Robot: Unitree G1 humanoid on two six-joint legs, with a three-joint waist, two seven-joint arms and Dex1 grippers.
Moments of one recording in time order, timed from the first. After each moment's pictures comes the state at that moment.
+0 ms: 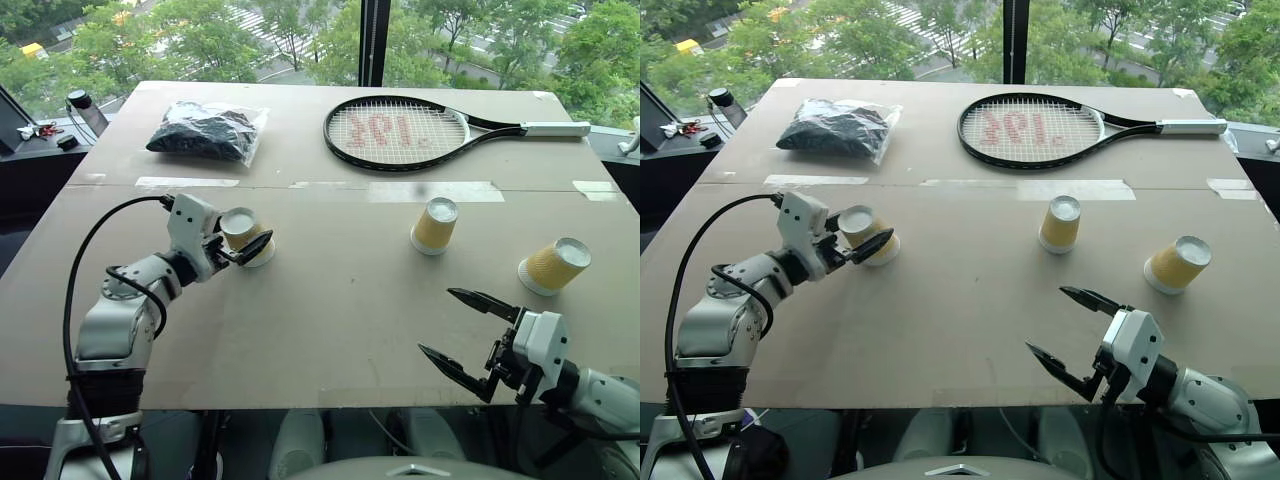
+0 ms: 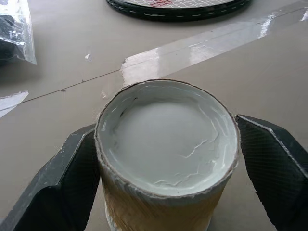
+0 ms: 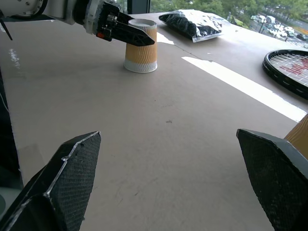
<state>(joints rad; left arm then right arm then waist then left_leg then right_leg) -0.25 0.66 0.19 -0.01 -0.41 0.40 -0.70 0.45 -0.58 -0.05 -0.74 0.40 0.10 0.74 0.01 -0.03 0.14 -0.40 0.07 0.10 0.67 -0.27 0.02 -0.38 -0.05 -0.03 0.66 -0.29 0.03</state>
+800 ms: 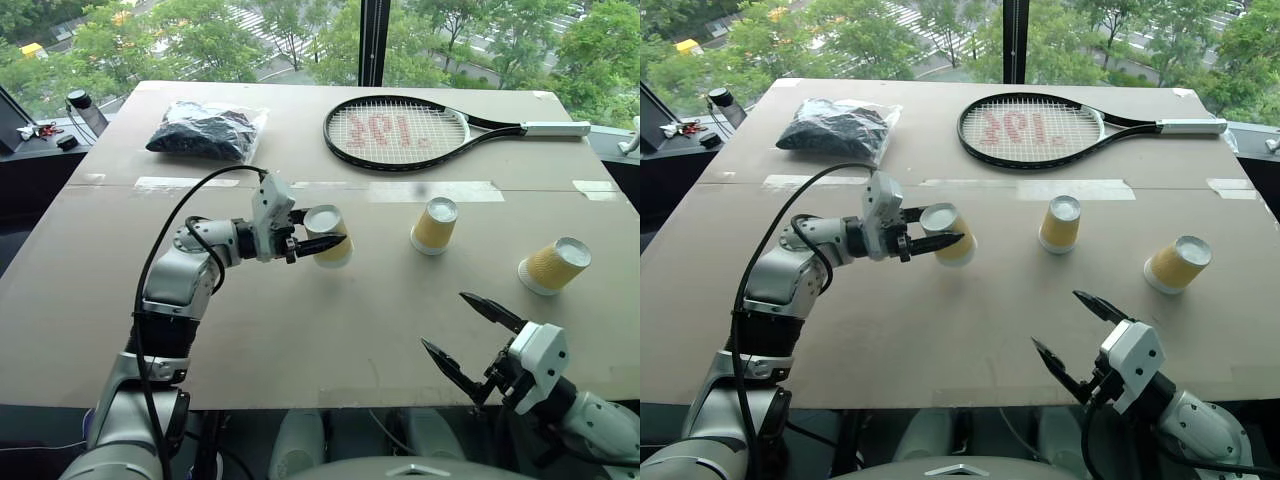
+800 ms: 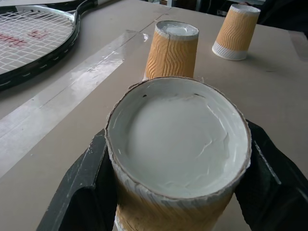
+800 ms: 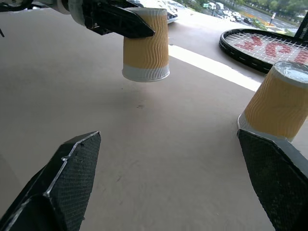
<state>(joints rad) -0.57 0.56 -0.11 0.14 -0.39 0.35 -1.11 0.61 -0.46 -0.02 -0.78 0.27 0.06 0.58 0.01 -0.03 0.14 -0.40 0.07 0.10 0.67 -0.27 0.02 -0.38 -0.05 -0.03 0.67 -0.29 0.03</state>
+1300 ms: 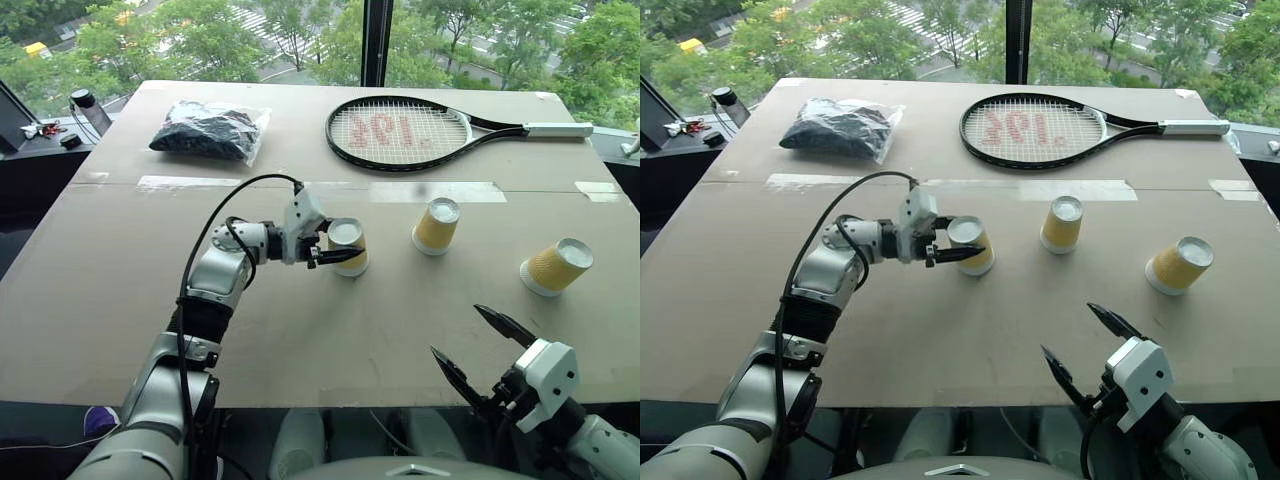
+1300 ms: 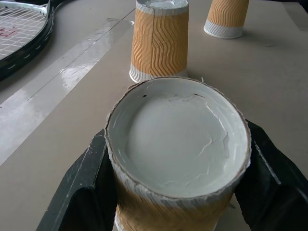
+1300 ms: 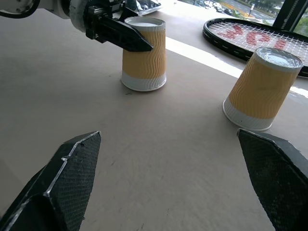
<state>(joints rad) -0.64 0.46 -0.17 0.37 -0.26 0.12 -1.16 0.71 -0.43 -0.02 -0.82 0.21 0.02 0.53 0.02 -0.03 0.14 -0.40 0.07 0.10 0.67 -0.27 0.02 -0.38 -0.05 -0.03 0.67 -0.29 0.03</state>
